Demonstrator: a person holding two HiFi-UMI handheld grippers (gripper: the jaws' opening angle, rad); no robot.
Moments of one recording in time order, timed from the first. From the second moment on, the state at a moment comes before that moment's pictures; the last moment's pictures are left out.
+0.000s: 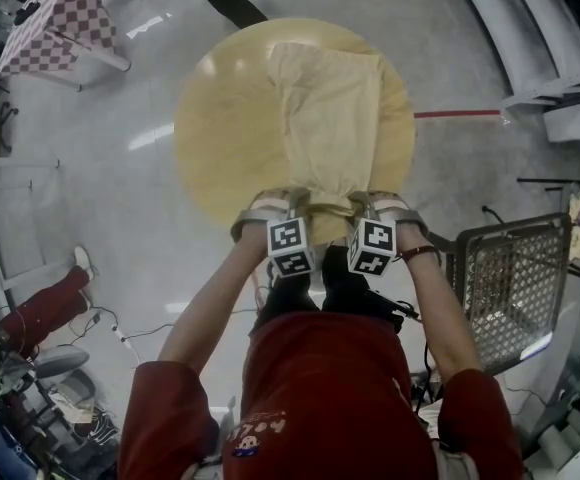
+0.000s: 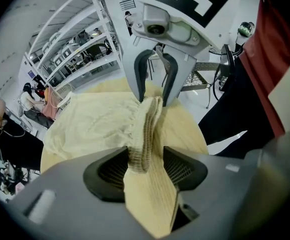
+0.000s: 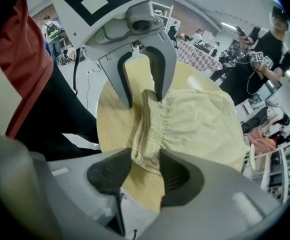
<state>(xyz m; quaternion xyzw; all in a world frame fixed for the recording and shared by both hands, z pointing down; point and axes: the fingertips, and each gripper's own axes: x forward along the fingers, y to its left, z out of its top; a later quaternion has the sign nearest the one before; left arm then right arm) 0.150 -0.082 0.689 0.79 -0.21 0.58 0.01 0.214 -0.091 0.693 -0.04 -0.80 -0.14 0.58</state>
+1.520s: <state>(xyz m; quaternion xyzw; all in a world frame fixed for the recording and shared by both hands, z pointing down) 0.127 -0.044 0.585 0.81 -0.21 0.54 -0.06 0.192 -0.062 0.590 0.07 -0.82 -0.13 0.55</state>
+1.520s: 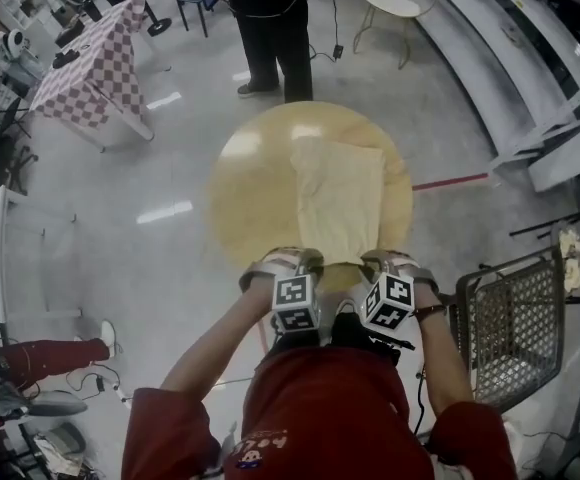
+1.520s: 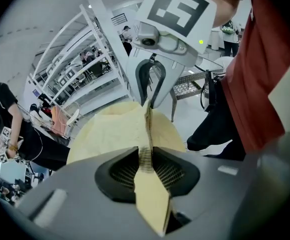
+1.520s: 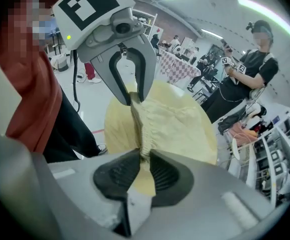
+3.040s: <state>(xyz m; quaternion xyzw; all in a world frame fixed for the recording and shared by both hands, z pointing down) 0.068 -0.244 0.537 0.80 -0.24 0.54 -0.12 0.137 -0.240 0.540 0.16 -0.81 -0.15 0.54</state>
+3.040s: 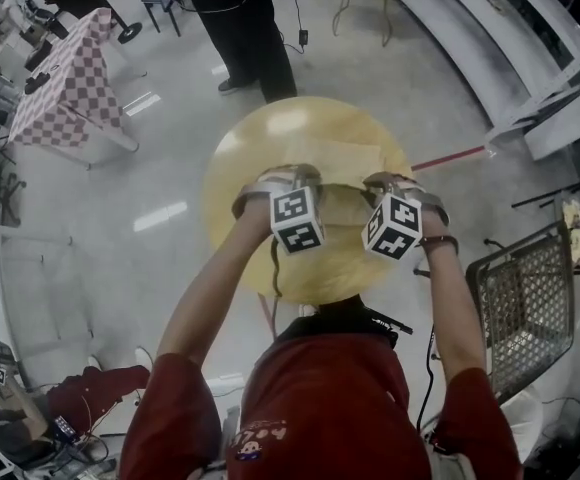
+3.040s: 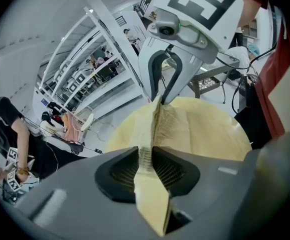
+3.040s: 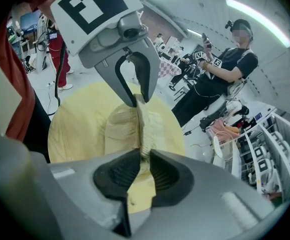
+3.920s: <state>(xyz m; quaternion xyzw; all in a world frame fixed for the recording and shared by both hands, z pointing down) 0.067 -0.349 0.632 0.78 -0.20 0.60 -0.06 0.136 -0.342 0.630 0.10 -0.82 -0.08 0.56</state>
